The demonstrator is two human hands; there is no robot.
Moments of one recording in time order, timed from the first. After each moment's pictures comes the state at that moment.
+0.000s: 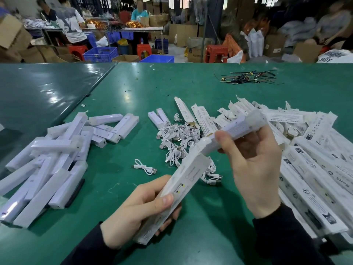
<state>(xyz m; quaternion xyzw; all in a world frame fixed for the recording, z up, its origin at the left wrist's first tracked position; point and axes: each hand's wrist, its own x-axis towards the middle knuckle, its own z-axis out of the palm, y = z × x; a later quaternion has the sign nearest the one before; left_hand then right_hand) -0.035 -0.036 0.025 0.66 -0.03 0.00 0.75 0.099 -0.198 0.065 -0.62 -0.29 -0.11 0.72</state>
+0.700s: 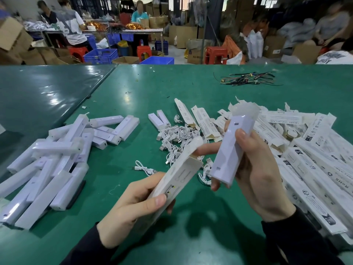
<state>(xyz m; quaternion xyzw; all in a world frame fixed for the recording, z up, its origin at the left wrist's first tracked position) -0.036 -0.028 0.022 0.71 -0.05 0.12 0.69 0.093 -0.208 0.080 -0.52 -0.37 0.17 0.75</state>
